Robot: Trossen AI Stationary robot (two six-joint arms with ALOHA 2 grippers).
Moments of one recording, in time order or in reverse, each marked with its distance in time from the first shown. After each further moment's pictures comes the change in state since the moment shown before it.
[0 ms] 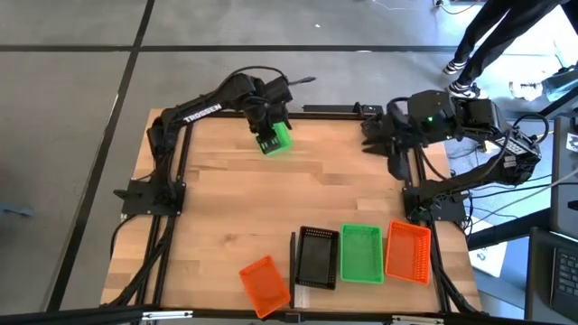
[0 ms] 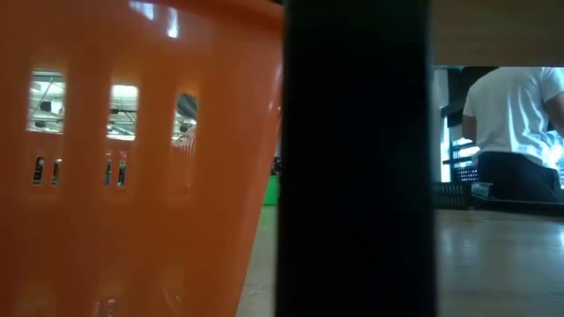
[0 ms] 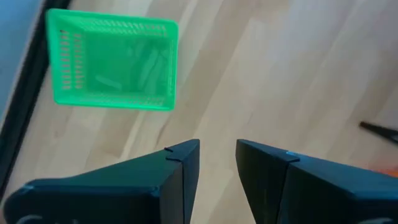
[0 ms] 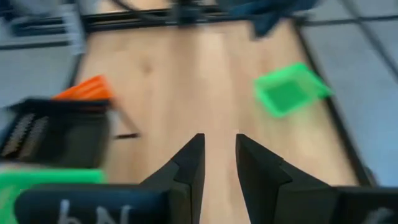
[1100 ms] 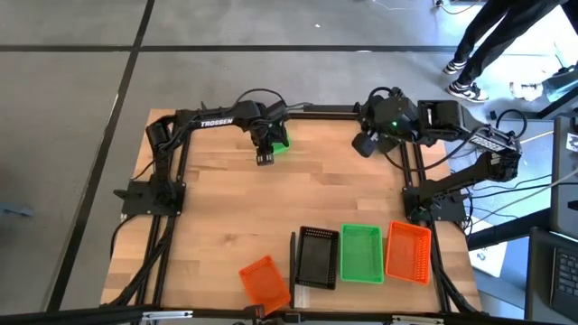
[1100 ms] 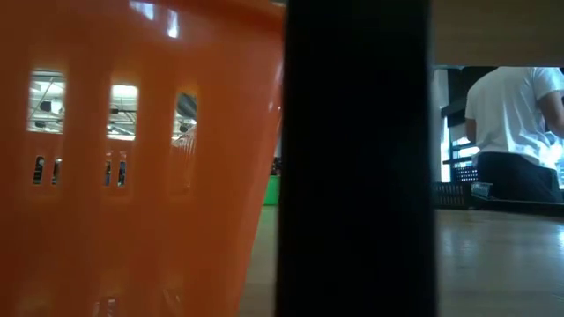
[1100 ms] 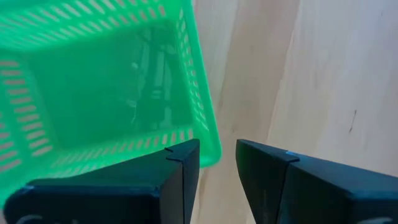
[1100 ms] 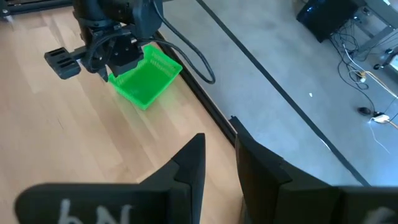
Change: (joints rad) left arm 0.078 0.001 -0.594 0.565 -0.011 0.371; right arm 0.000 0.133 0.000 -0.003 0.624 0.185
